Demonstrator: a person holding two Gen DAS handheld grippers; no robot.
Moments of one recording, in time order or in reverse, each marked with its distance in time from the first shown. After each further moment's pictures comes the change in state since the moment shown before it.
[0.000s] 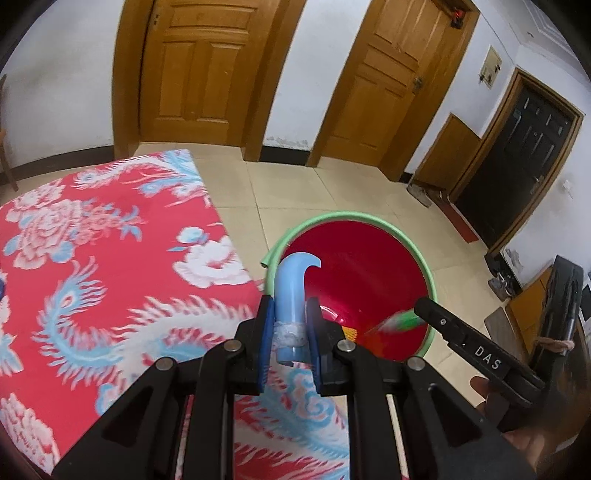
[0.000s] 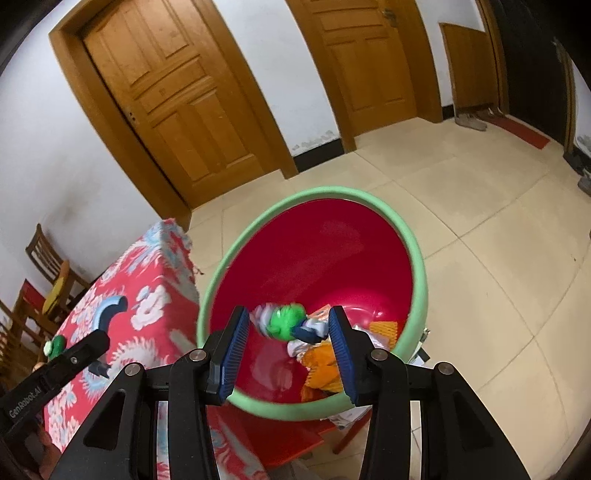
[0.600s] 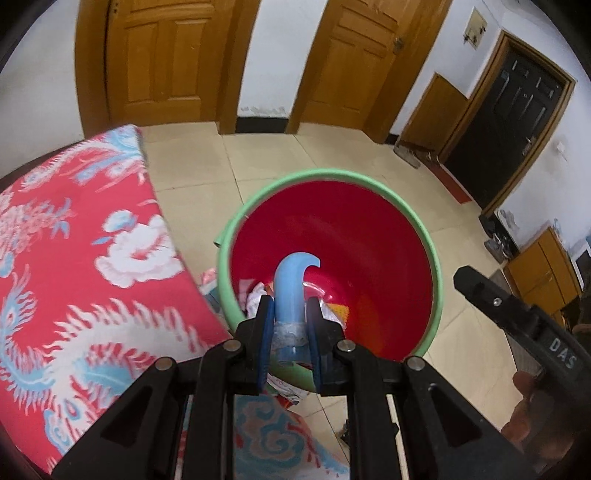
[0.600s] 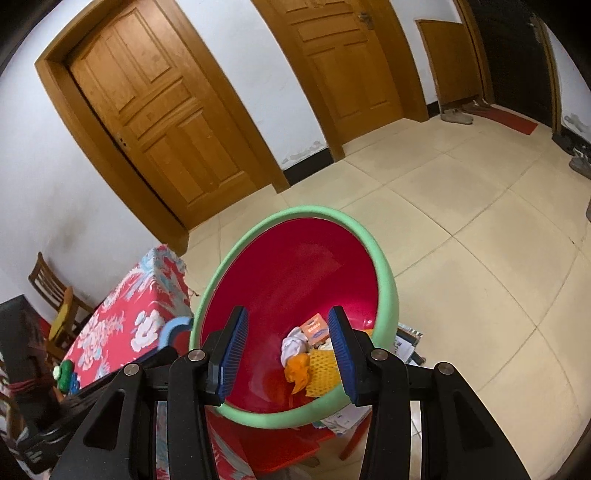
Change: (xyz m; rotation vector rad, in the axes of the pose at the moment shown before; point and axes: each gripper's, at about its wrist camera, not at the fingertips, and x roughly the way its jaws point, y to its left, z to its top) left arm 0.062 -0.031 -0.003 0.091 0.133 -0.039; right arm -0.017 -0.027 0.007 0.082 -0.050 0.007
